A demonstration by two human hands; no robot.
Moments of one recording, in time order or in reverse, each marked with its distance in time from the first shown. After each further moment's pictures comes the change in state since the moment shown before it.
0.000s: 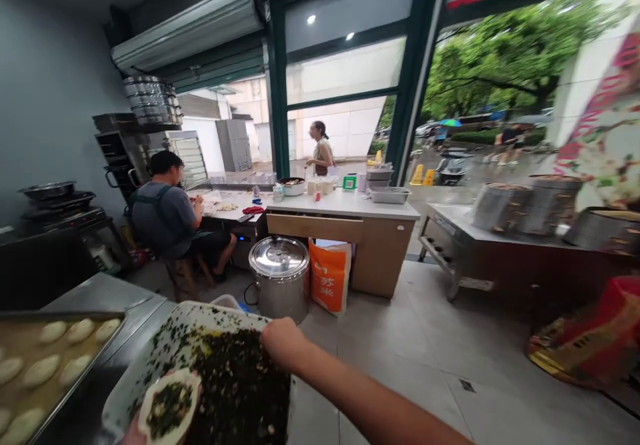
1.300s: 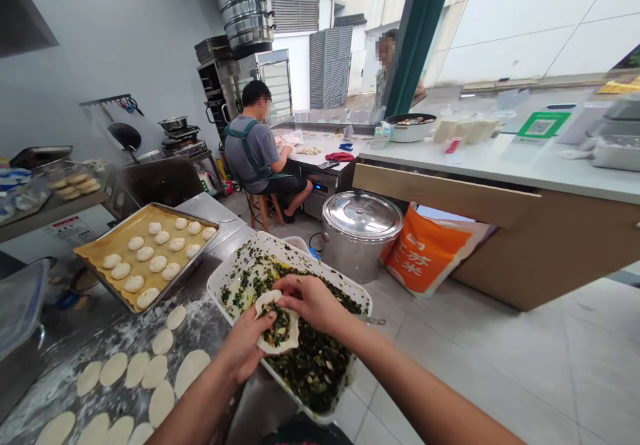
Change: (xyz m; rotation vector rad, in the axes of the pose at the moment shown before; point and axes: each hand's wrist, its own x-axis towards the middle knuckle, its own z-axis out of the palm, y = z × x) left_hand -0.009 -0.012 0.031 0.297 0.166 -0.087; right_hand 0.049 -0.056 0.019 0.860 -0.084 -0.353
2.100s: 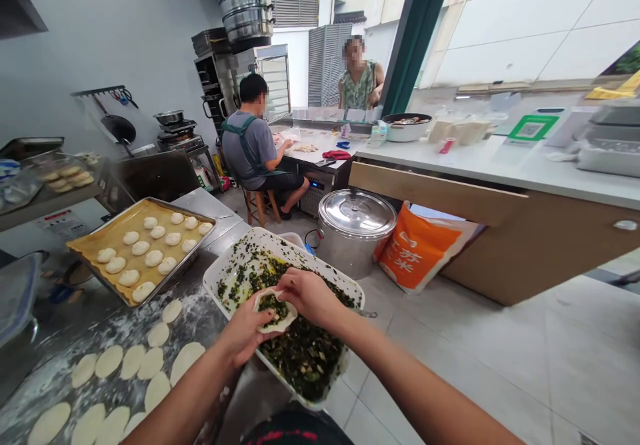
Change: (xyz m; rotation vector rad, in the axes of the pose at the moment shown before) left_hand 0.007 -0.004 -0.009 0.001 -0.109 0.056; right_hand -0.003 -0.003 -0.003 -0.251 -0.028 -0.090
